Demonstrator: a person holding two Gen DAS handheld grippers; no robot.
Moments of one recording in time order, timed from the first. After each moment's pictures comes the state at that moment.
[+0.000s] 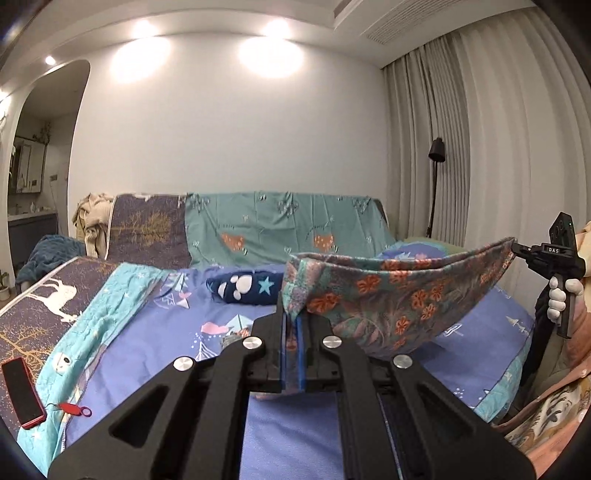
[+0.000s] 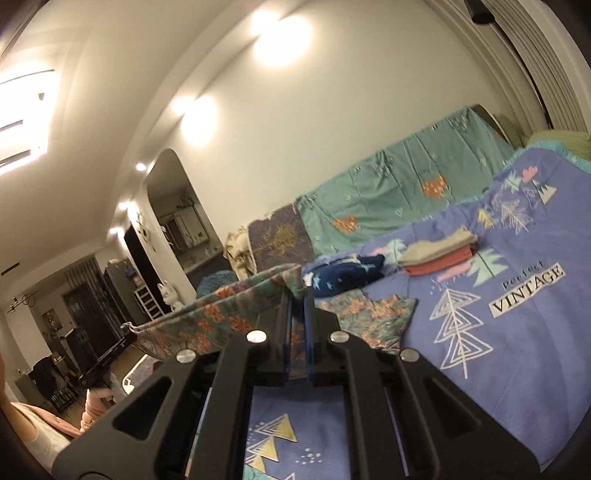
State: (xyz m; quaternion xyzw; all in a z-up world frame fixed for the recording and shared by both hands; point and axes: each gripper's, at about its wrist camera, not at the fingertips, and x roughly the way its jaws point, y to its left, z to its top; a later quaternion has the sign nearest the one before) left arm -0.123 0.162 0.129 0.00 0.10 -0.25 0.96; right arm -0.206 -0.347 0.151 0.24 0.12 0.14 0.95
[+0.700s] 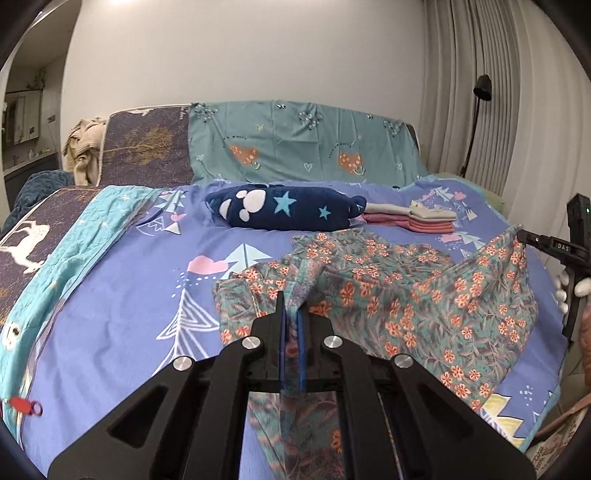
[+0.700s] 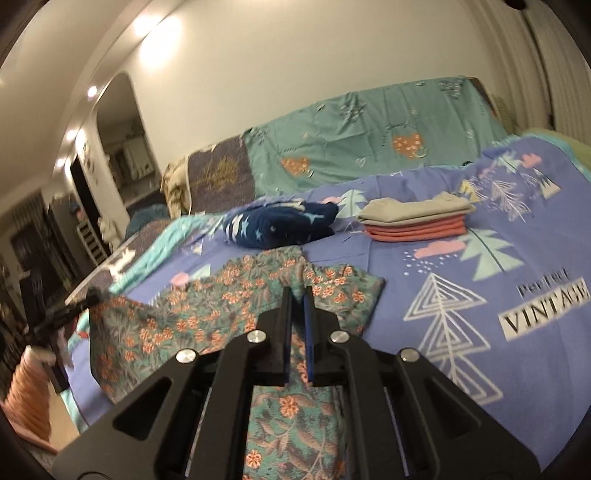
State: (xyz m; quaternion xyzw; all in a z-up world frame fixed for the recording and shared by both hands) left arm 0.045 0.107 0.047 0.02 0.26 -0.22 0.94; right arm -0.023 -0.322 0.069 0.13 0.24 0.08 0.96
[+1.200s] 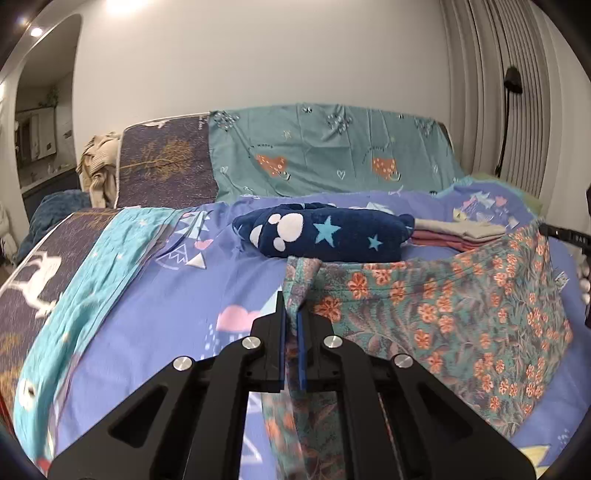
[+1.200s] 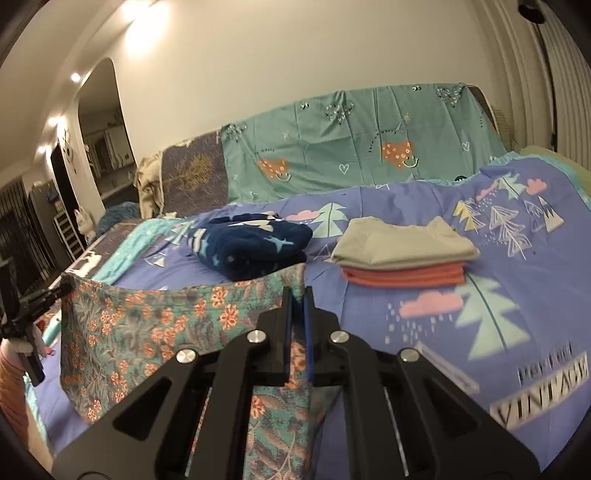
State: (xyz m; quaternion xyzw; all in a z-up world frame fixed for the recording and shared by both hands) left arm 0.153 0.089 0.068 0.06 0.25 -0.17 0.95; right arm 0.089 -0.350 0.080 0.10 0.26 0.03 0.96
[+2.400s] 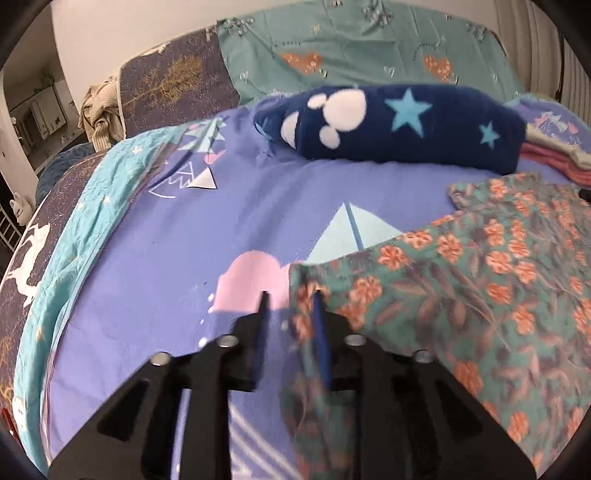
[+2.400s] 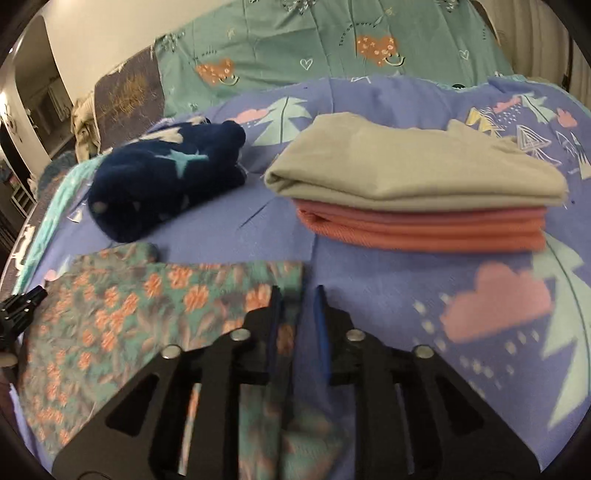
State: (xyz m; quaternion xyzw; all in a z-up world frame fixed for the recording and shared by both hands) left arm 0.274 0.079 -0.040 0.13 0.40 -0.08 0.91; right arm 0.239 -0.370 -0.033 0.12 0.43 -0.02 0.90
